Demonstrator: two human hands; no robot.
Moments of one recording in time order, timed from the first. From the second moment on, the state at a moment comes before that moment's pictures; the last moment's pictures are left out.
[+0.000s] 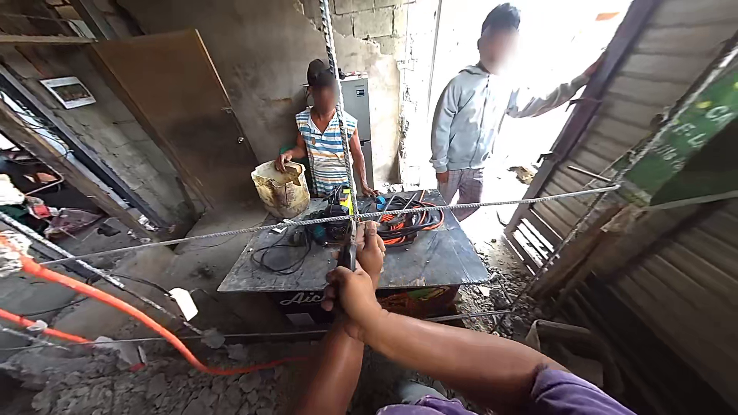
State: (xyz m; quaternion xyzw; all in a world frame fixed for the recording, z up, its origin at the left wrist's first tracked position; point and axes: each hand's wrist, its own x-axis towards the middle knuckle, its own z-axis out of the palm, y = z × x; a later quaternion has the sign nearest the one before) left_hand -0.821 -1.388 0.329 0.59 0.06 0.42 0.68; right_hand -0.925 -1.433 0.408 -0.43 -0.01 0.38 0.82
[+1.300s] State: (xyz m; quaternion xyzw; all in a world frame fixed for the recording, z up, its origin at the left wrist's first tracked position) left_hand -0.833 -1.335 0.497 0.99 0.07 0.02 -0.11; right_hand -0.855 -1.447 0.304 0.02 -0.34 0.57 0.75
